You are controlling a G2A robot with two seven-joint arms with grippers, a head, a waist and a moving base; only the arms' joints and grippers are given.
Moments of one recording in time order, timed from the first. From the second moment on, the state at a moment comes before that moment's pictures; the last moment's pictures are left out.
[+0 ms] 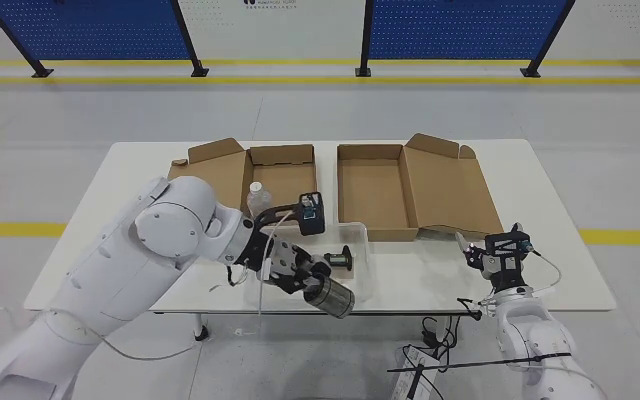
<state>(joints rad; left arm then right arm) 0.74 -0.85 -0.87 -1.87 -0.18 -0.49 -1.33 -1.73 -1.15 1.60 -1.80 -1.33 0.00 0.00</state>
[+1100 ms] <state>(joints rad) 0.70 -0.79 -0.80 -1.83 -0.31 -0.54 -1.28 -1.73 -1.15 1.60 -1.80 -1.33 0.00 0.00</state>
